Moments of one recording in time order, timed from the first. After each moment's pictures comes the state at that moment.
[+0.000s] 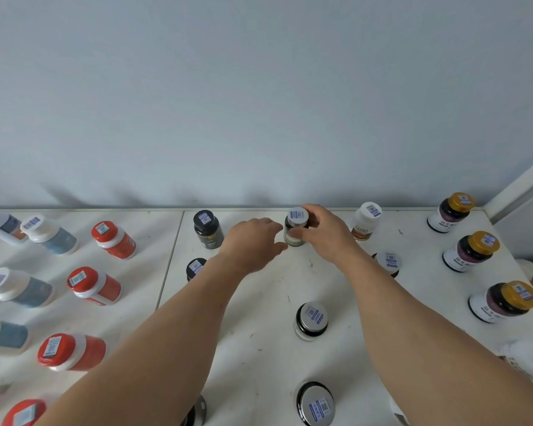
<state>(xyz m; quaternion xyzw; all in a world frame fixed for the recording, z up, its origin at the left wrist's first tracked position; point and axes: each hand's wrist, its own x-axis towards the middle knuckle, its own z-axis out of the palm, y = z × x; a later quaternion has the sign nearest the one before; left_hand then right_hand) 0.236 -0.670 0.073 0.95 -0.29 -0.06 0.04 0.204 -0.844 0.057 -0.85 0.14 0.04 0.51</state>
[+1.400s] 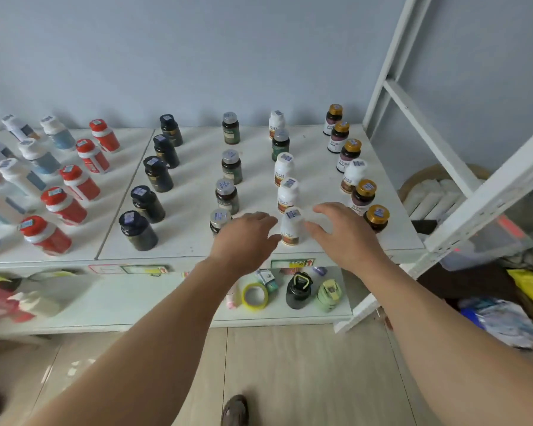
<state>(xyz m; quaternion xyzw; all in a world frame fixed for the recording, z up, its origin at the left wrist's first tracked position) -0.170 -0.703 0.094 0.95 -0.30 0.01 0.11 -0.233 -0.897 0.106 -0.97 0.08 -0.05 0.24</state>
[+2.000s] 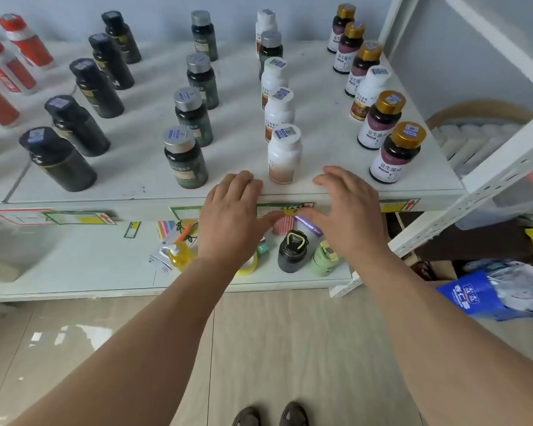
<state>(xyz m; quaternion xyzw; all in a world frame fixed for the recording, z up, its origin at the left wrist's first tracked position) -0.188 -0.720 -0.048 0.93 -0.25 0.20 0.16 -0.241 -0.913 -0.036 -0.97 0.07 -0.16 0.15</state>
